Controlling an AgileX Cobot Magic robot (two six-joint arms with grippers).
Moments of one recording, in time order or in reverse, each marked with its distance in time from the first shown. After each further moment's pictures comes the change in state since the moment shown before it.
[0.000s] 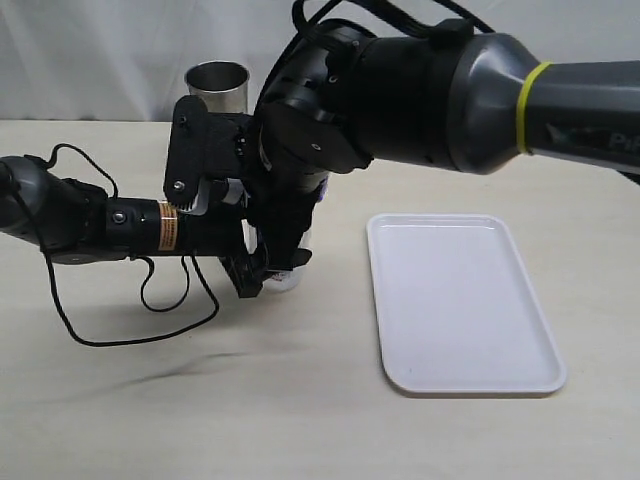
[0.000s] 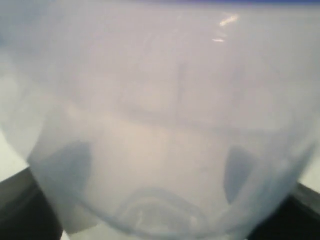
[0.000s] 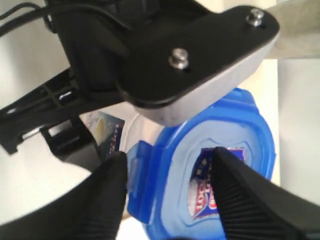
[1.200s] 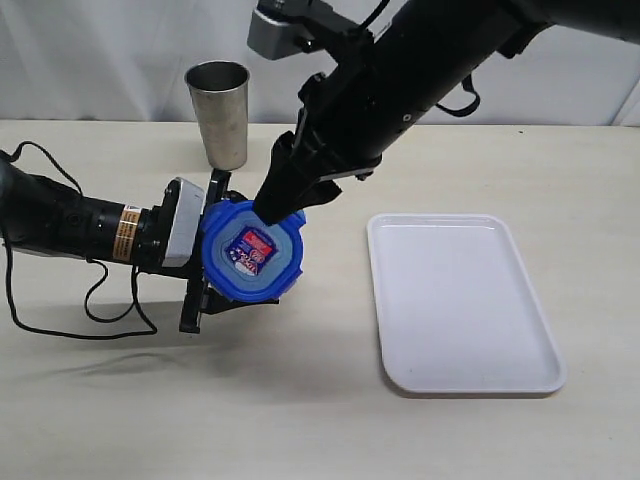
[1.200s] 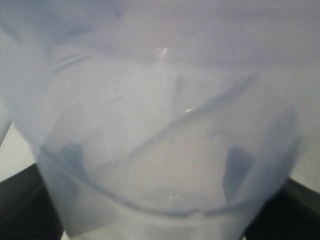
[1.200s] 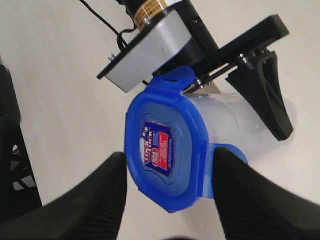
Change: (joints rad) left arm 0.103 0.000 -0.002 0.359 -0.278 0.498; right arm -0.308 -0.128 -0.045 1.048 0.344 -0.256
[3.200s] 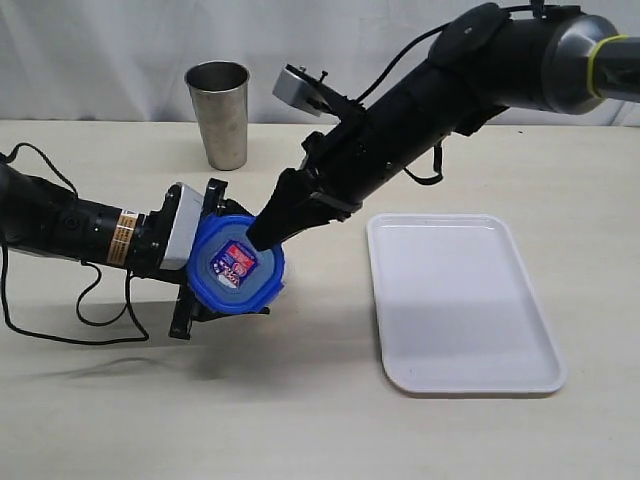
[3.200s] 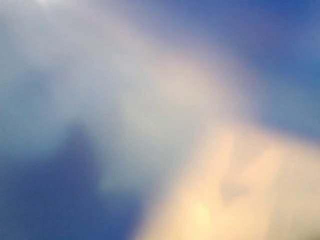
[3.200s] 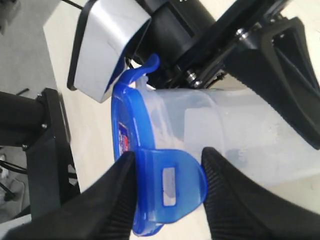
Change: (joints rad) left arm 0.009 0.002 0.000 0.053 0.036 -0.073; right arm -0.115 0.241 0.023 0.354 0.079 -0.193
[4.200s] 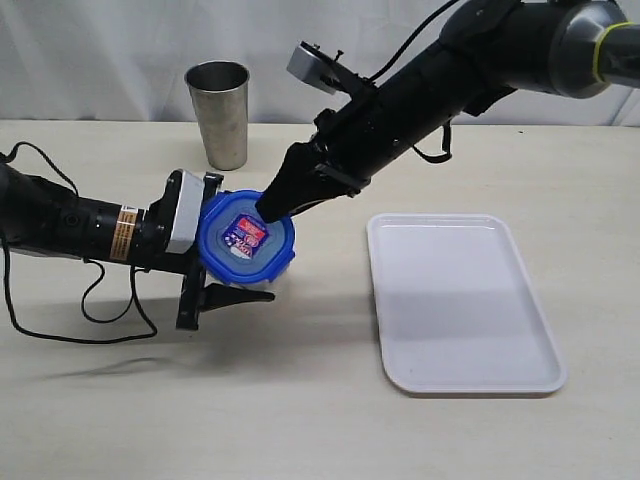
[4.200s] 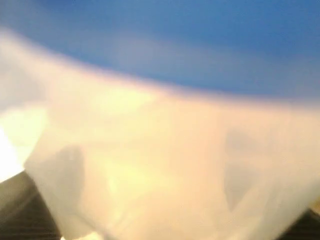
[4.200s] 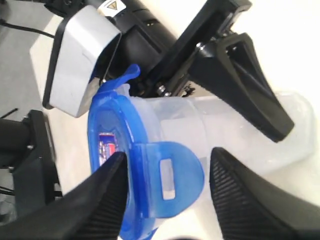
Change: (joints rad) left arm 0.002 0.000 0.000 -0.056 0.008 -0.087; right arm -0.045 0.019 -0.081 -0.039 -0.018 0.063
